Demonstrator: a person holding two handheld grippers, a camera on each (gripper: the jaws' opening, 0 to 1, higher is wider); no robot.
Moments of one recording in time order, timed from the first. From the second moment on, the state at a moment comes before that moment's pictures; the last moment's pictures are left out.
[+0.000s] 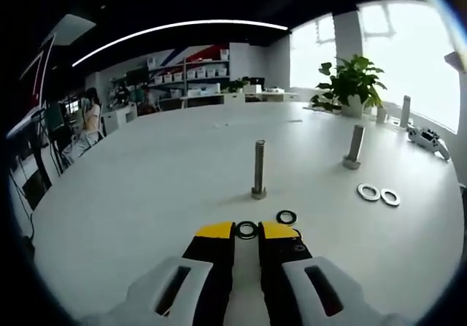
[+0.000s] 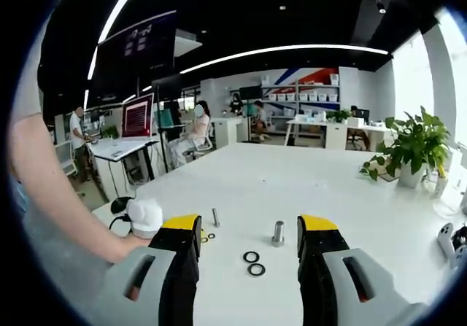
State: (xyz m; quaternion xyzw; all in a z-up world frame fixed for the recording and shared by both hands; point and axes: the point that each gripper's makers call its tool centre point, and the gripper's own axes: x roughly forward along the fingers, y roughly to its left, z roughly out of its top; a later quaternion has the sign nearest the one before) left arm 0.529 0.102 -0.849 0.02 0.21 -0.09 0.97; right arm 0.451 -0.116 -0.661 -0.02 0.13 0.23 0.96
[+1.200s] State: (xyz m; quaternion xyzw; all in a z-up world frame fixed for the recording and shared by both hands) left arm 0.530 0.113 -0.839 0.02 0.22 -0.08 0.97; right arm 0.452 -0.116 -0.661 -0.01 0.13 0.23 0.96
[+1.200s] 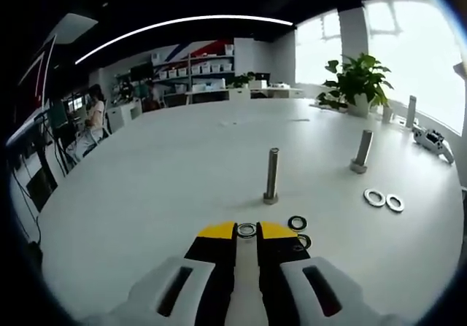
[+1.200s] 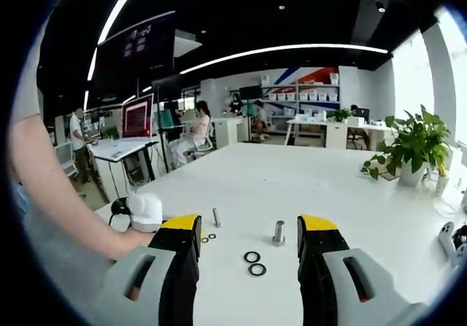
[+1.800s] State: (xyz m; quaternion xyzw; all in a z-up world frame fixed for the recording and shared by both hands) left arm 0.540 0.116 -0.796 0.03 0.19 -0.09 0.98; right arm 0.451 -0.115 -0.660 -0.01 0.13 0.23 0.96
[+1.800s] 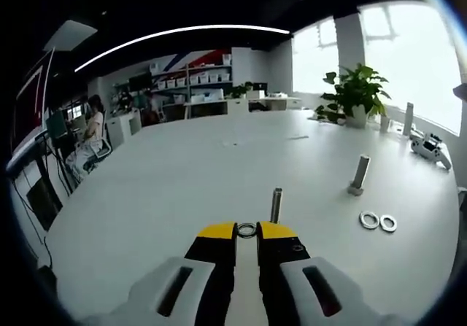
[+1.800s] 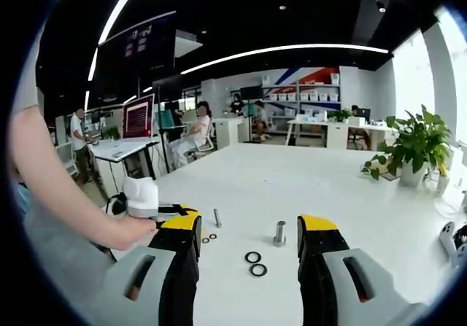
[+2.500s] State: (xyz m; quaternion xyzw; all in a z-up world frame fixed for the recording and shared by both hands) left arm 0.559 0.099 -0.754 0.03 0.16 -0.11 0.98; right arm 0.450 -0.113 -0.660 -0.02 0.13 0.23 0.96
